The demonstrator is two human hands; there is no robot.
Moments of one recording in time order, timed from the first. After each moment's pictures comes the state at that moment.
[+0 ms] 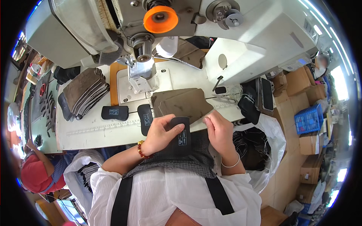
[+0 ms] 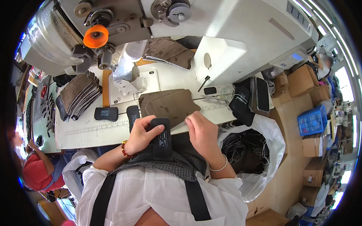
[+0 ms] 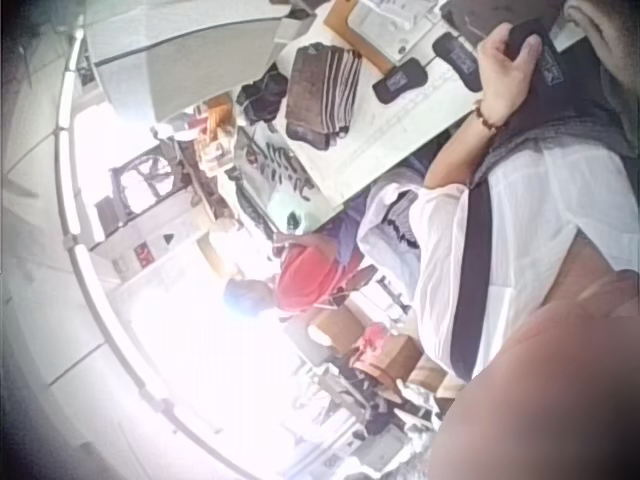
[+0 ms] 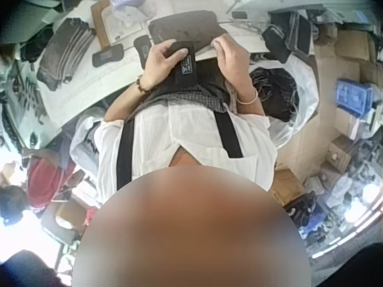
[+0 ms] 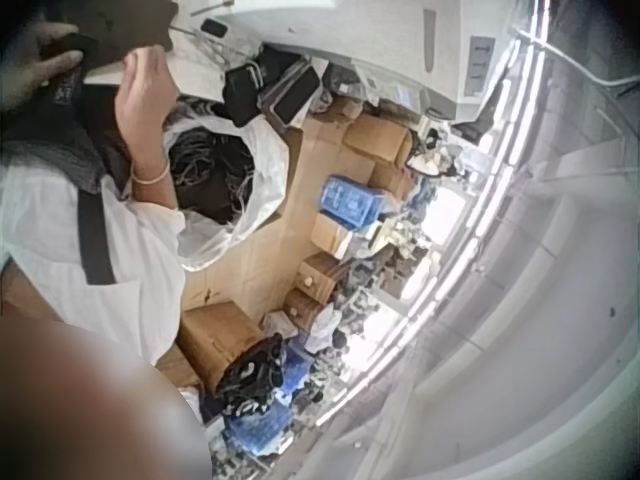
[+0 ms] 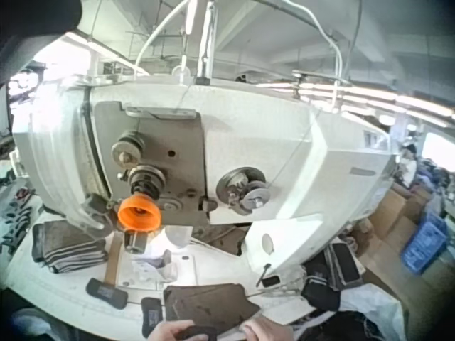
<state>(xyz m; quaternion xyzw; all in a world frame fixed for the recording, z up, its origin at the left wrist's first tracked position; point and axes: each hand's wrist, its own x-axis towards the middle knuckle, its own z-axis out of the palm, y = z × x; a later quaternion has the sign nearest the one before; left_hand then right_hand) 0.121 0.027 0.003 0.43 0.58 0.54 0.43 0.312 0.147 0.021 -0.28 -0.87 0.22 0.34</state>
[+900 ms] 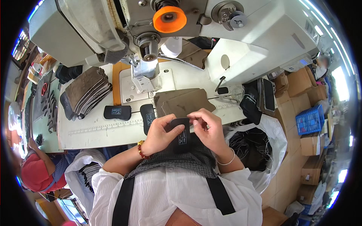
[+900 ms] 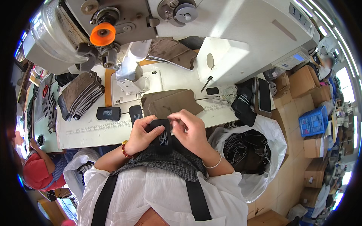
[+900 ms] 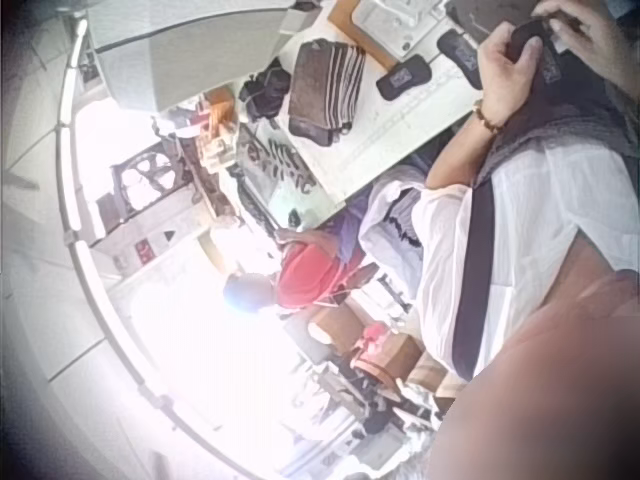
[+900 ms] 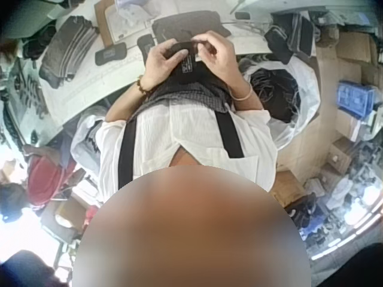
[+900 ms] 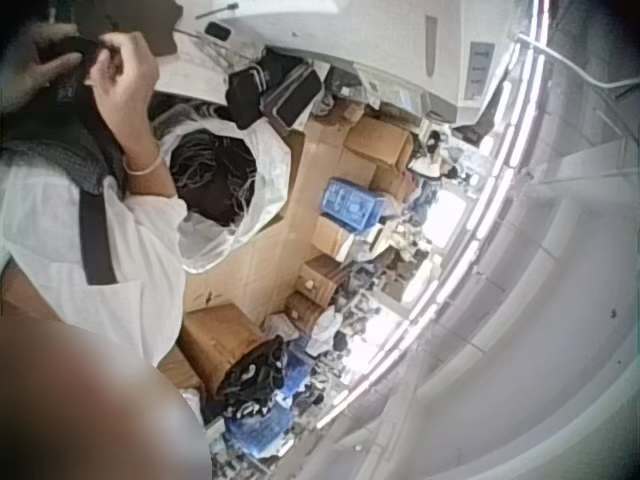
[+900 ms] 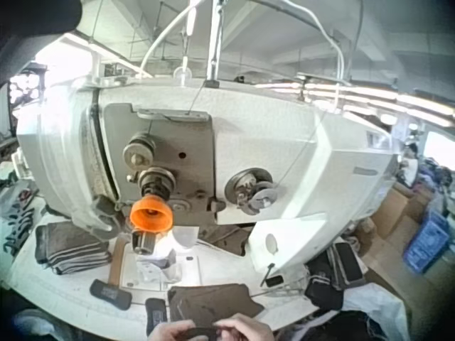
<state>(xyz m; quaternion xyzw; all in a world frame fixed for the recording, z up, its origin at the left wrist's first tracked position) 0.116 0.021 0.003 0.46 0.60 0.53 0.38 0.286 0.139 0.012 -0.22 -0.79 0.46 0.34</state>
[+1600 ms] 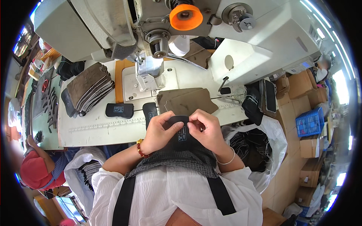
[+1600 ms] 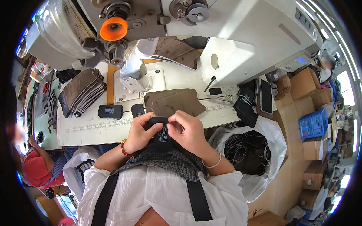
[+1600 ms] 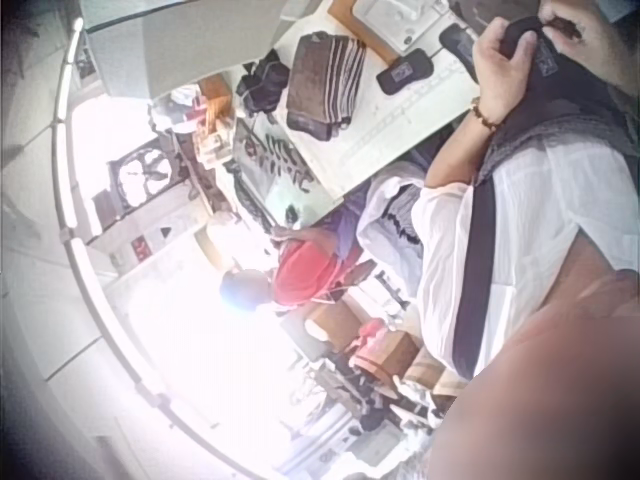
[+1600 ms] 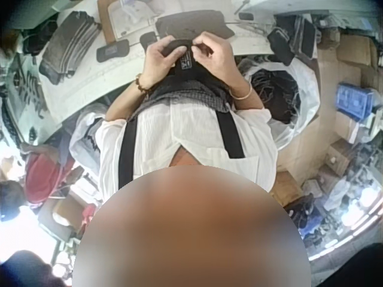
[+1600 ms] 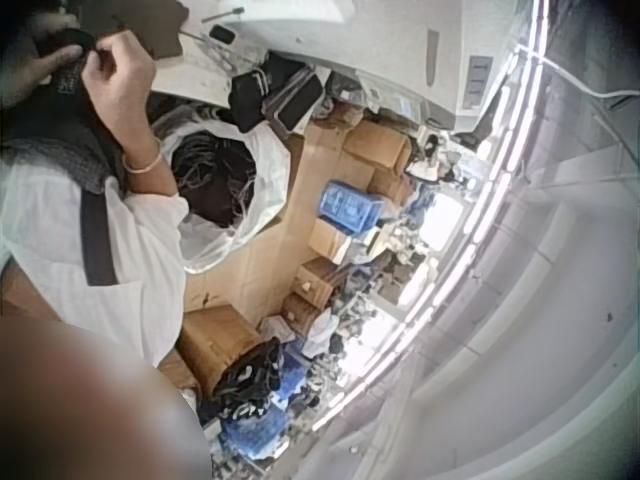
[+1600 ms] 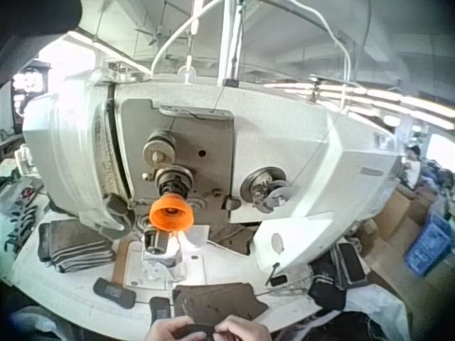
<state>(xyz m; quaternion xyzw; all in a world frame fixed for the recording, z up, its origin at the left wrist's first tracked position) 0.108 0.014 0.006 0.45 0.61 0.54 0.36 0.278 0.136 0.017 -0.19 -0.81 0.48 0.29</state>
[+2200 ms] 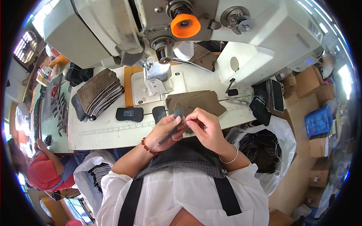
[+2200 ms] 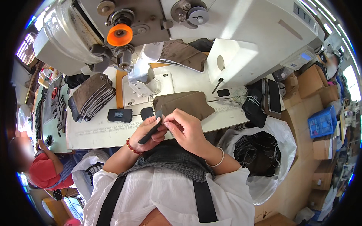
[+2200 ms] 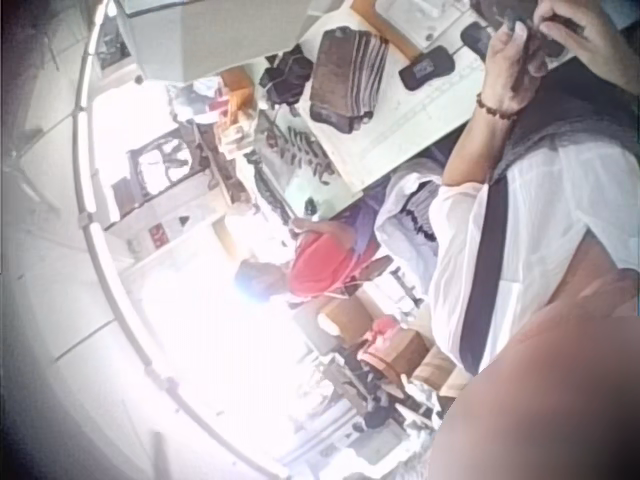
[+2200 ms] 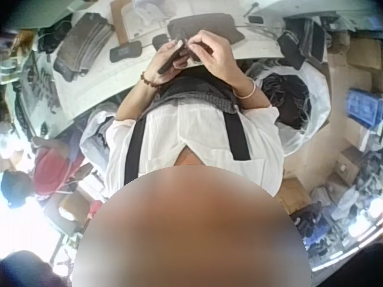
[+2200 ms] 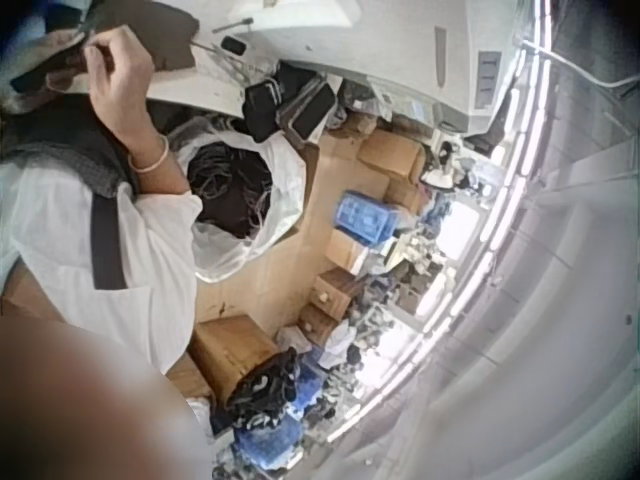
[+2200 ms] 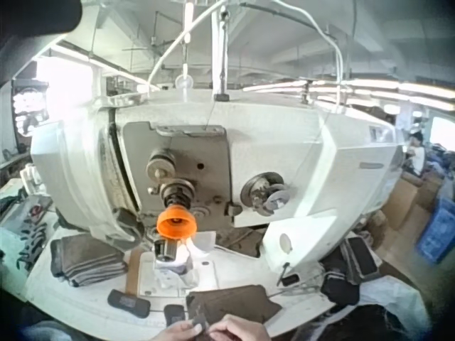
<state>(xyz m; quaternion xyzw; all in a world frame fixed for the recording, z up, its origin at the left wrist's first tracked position) 0.081 0.014 -0.012 0.18 0.26 0.61 0.73 0.256 0.129 0.025 -0.12 -0.80 0.50 0.32</state>
